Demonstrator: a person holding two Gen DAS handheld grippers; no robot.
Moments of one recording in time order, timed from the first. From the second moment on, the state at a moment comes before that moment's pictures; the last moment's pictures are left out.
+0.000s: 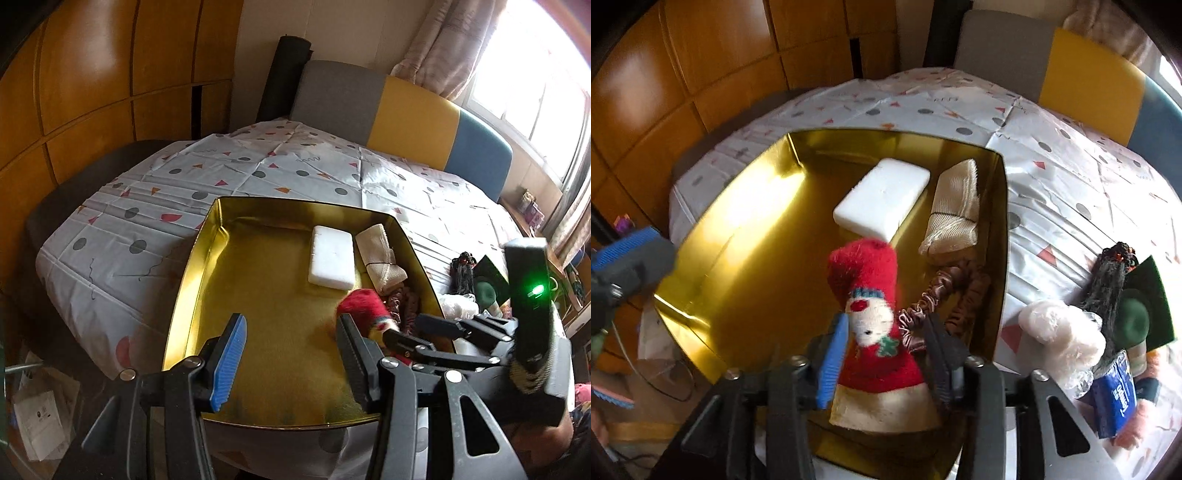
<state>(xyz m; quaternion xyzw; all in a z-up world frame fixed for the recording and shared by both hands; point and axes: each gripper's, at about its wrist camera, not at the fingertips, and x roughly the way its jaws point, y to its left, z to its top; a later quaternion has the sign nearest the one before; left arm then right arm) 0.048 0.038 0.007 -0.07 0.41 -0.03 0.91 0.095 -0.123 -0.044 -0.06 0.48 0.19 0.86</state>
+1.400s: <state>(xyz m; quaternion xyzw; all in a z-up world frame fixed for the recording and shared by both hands) 0.070 -0.163 0.005 0.06 0.44 -0.24 0.86 0.050 -0.472 -0.020 0.21 0.37 -0.13 0.90</state>
